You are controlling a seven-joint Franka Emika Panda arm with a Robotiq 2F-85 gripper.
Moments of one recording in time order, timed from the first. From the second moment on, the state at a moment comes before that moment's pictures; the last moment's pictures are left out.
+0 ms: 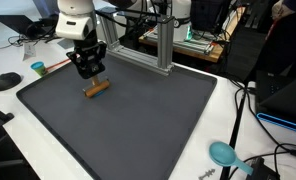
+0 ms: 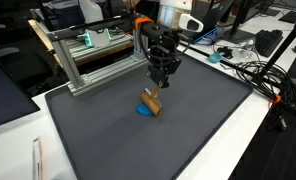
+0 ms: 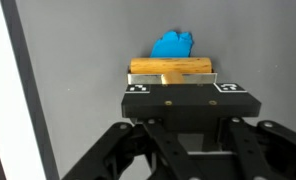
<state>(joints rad) -0.06 0.46 0.02 -1.79 -0.33 2.30 -1.22</state>
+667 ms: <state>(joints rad) -0.06 0.46 0.03 -1.79 -0.33 2.30 -1.23</state>
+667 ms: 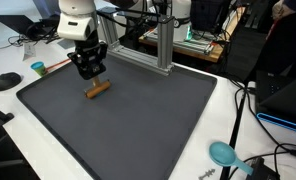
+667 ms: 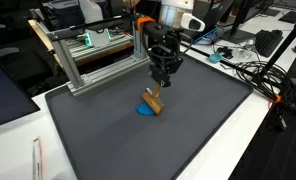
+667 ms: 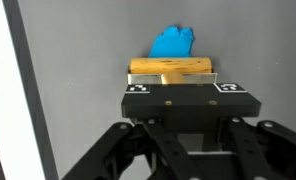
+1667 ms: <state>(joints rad) -0.15 0.28 0.03 -1.86 0.02 2.30 -1.13</state>
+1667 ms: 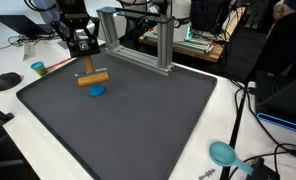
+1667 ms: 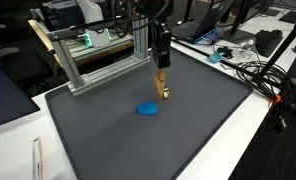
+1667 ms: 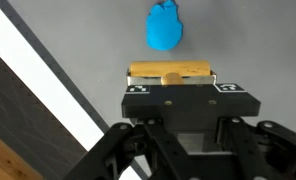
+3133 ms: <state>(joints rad) -0.13 0.31 -0.06 -1.96 0.01 2.39 -0.12</state>
